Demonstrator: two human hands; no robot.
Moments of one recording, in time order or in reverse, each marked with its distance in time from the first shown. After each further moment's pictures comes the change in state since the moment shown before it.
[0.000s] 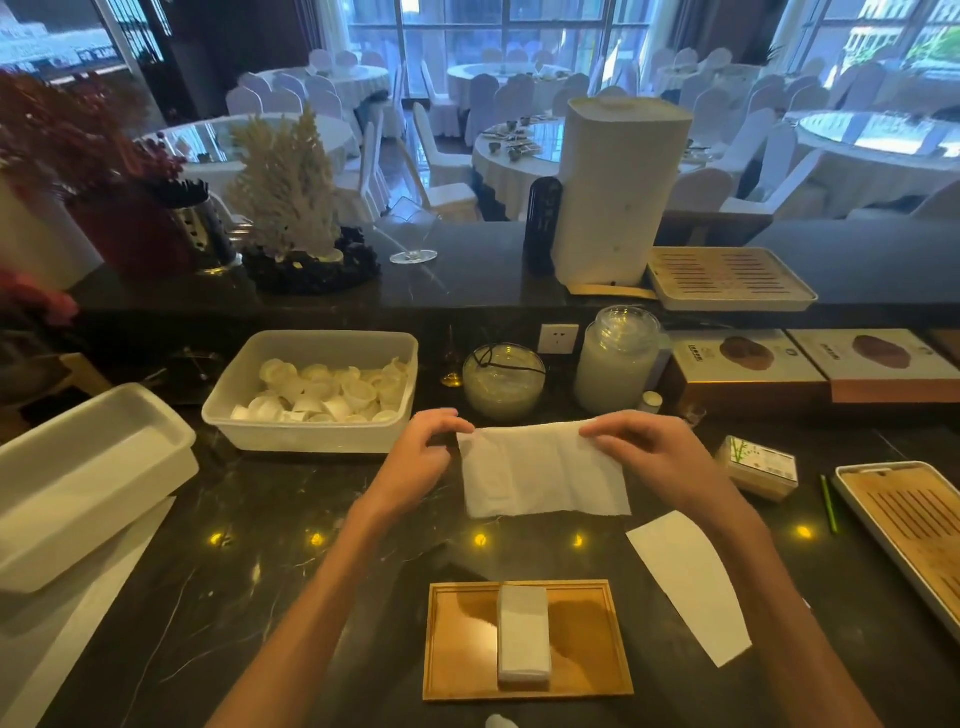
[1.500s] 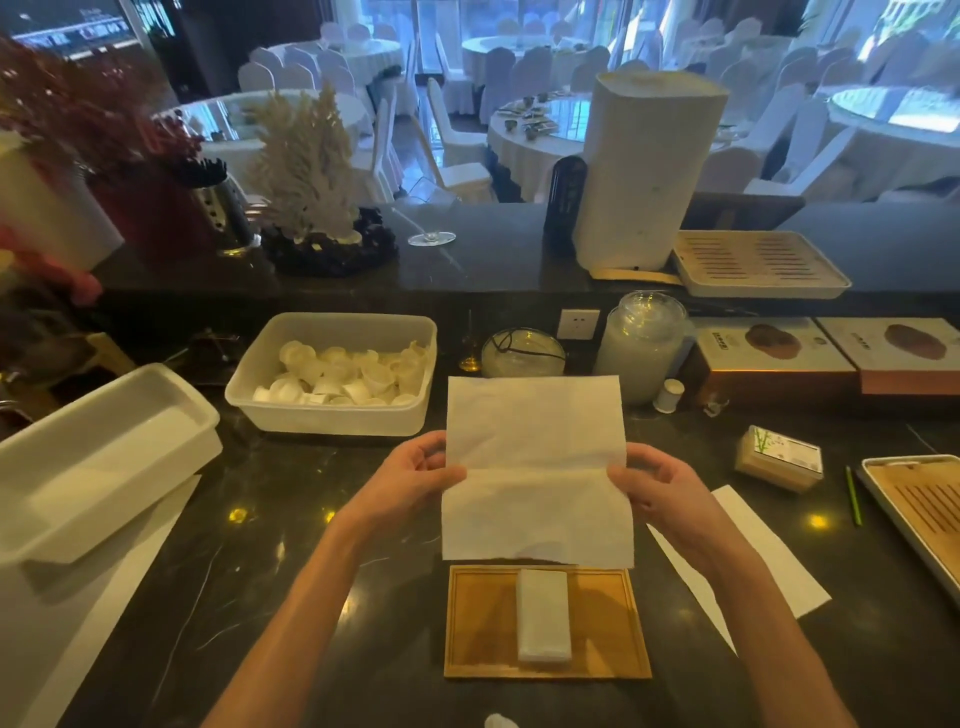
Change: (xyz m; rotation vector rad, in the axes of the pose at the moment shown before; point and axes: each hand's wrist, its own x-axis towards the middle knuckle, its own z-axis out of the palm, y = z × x) left_hand -0.036 -0.022 -0.029 -0.492 -0.206 -0.266; right_hand -0.018 0.046 0.044 0.609 -0.049 0.423
